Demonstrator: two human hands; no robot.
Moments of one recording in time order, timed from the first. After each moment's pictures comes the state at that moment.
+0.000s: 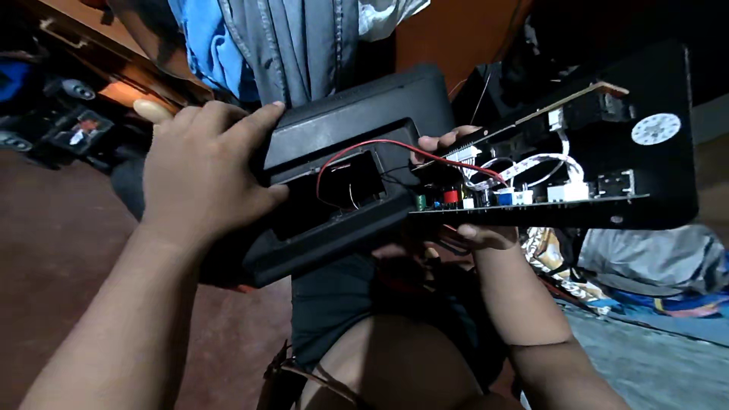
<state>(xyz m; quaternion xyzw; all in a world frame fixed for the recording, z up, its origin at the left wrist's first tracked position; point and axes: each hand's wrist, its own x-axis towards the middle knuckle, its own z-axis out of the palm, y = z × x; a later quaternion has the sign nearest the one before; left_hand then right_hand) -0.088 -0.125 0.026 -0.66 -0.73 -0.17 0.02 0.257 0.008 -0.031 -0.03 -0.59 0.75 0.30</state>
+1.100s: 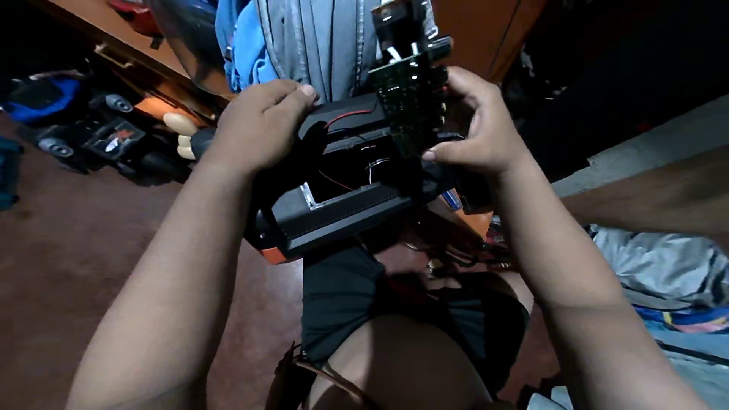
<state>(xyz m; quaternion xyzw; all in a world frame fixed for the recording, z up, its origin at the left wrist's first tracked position) -0.091 -0.082 0.056 -0.55 -0.75 -0.33 -0.17 0.178 0.083 0.063 -0.03 -0.85 0.44 0.29</state>
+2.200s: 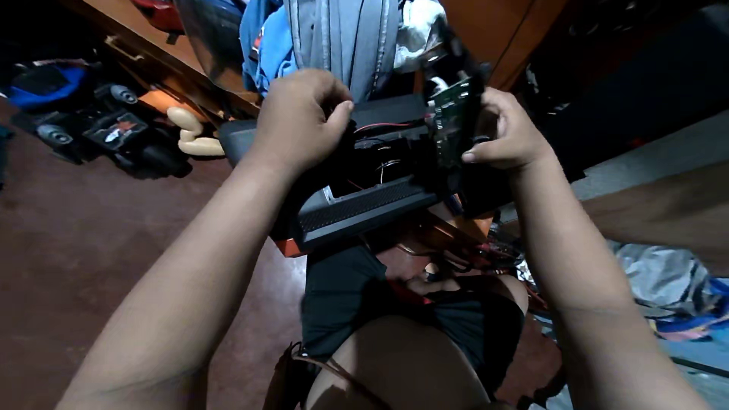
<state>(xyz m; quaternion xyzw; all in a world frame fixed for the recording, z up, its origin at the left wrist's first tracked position) -0.087 -0.077 0.041 -0.66 -0.65 -0.39 0.03 0.193 0.106 0.062 0.02 -0.83 0.52 0.21</state>
